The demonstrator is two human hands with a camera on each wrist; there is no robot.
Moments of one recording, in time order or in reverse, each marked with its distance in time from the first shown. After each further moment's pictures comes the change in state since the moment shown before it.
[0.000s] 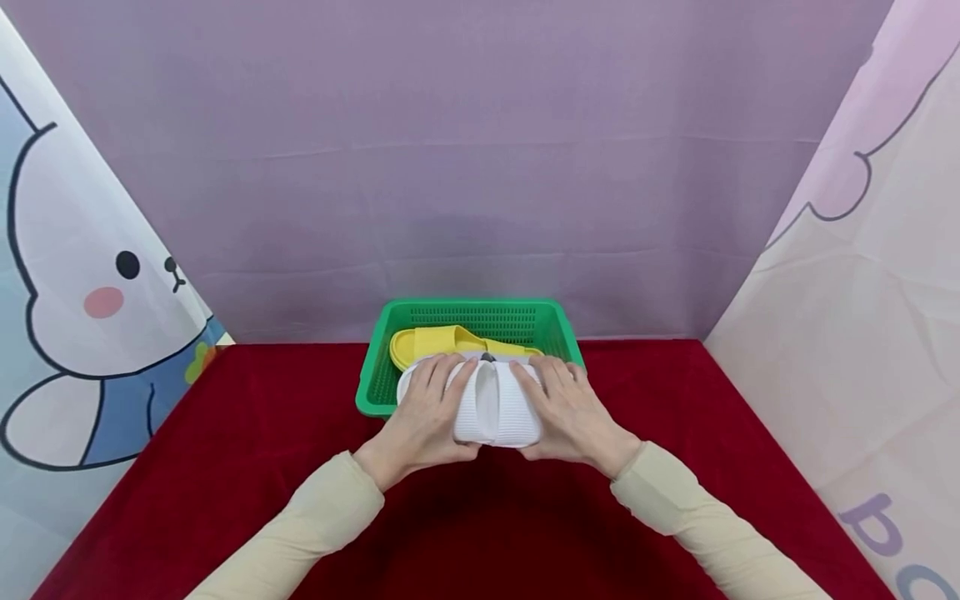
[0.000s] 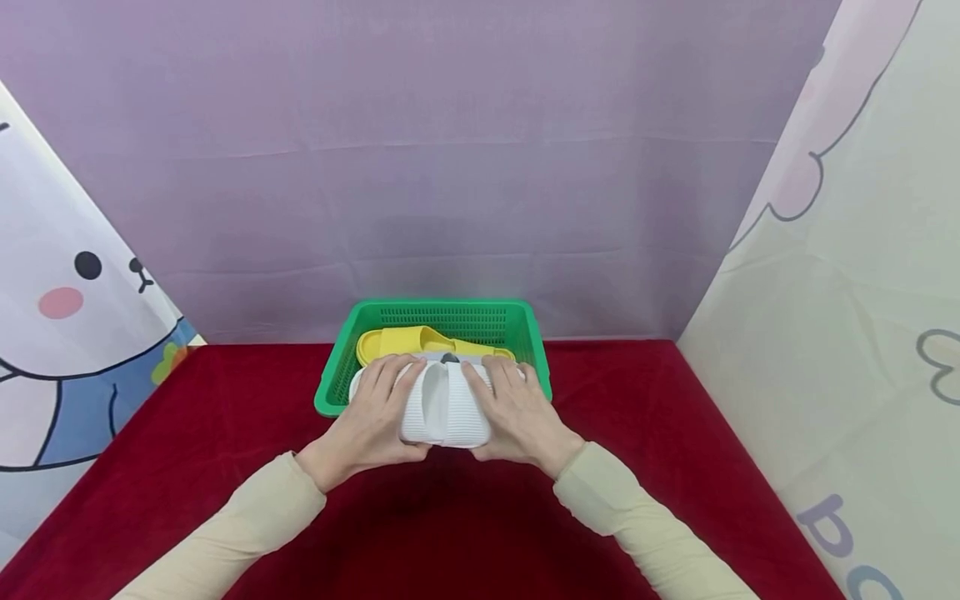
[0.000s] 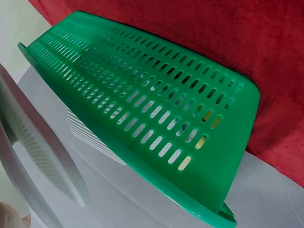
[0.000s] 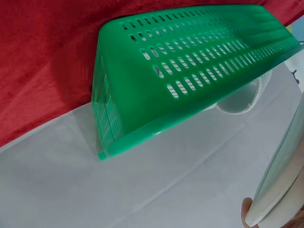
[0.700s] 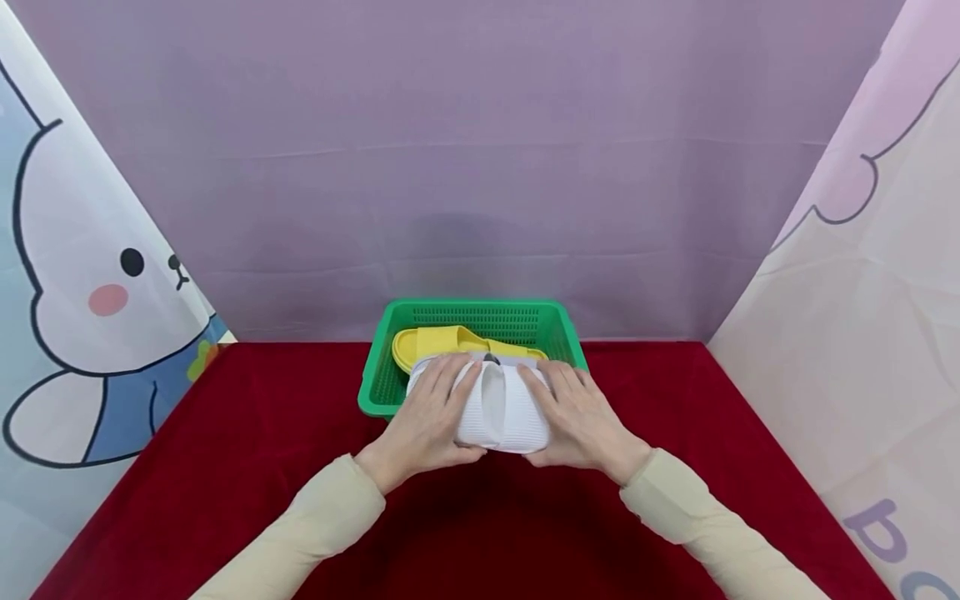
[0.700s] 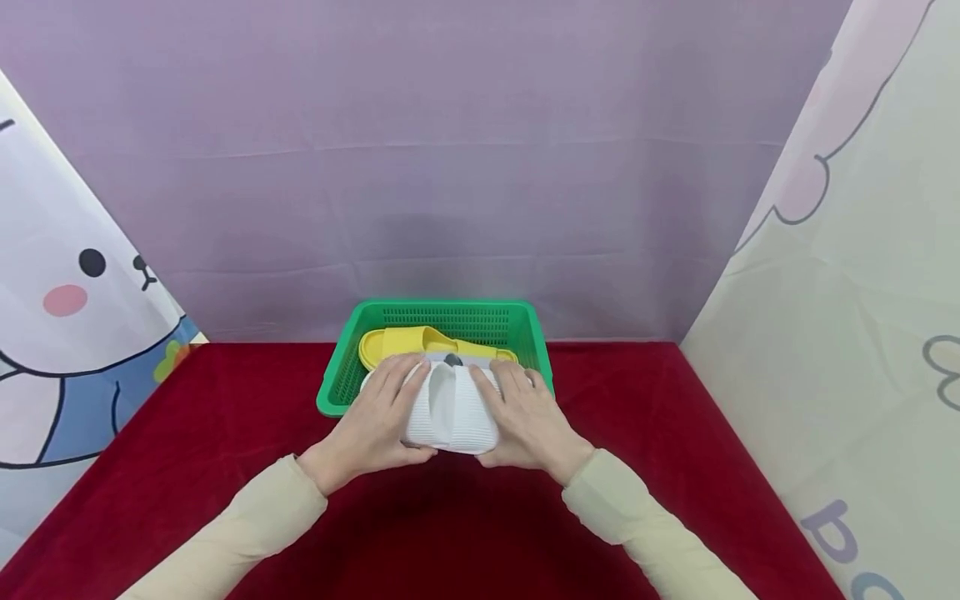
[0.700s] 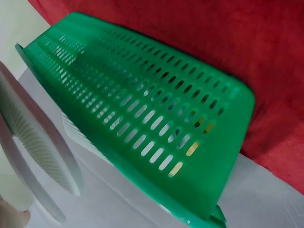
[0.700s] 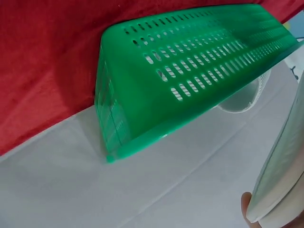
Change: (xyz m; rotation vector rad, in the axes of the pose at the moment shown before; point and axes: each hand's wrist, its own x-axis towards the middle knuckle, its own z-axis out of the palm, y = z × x) left_hand -0.006 0.000 0.002 -0.041 -0.041 0.026; right_hand -0.007 0.000 -0.004 0.037 -0.080 0.052
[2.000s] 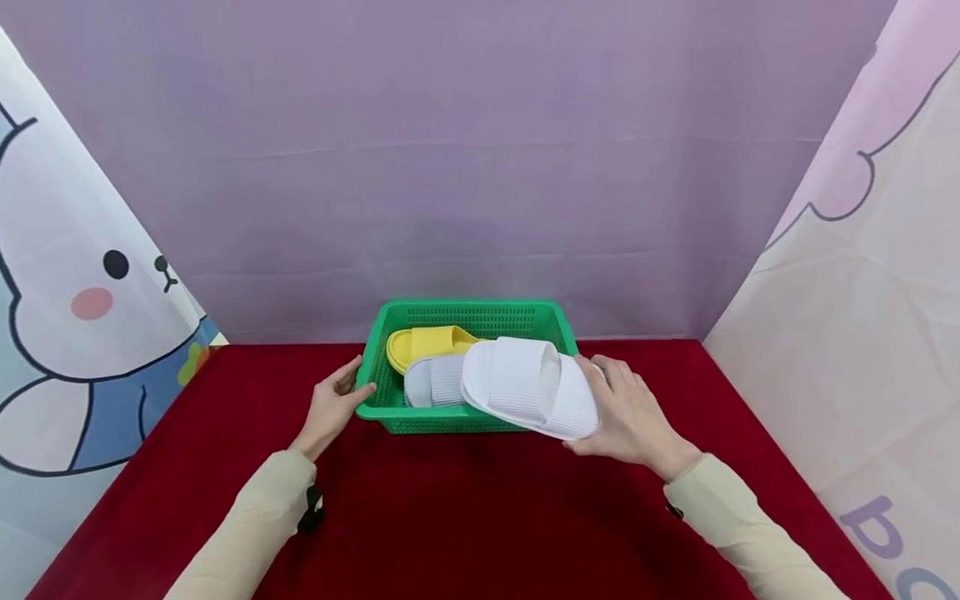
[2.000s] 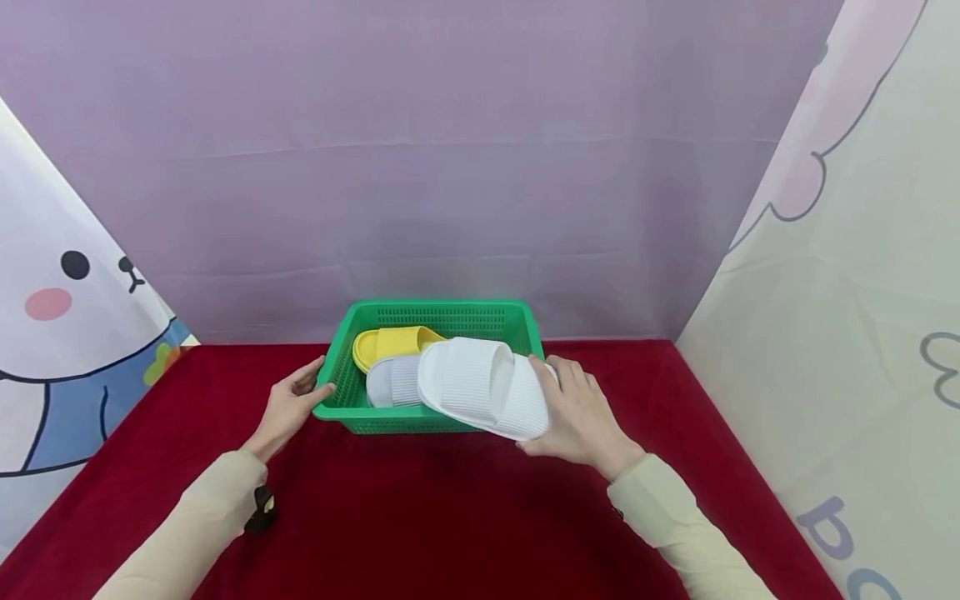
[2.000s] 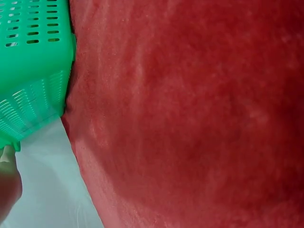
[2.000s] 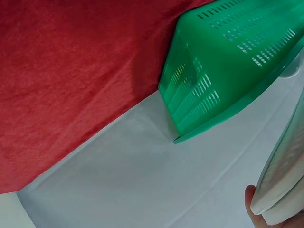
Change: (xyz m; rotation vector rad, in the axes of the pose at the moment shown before) left_hand -0.095 -0.108 0.021 -0.970 -0.107 -1.094; right_hand -0.039 0.047 0.000 0.175 -0.073 0.255
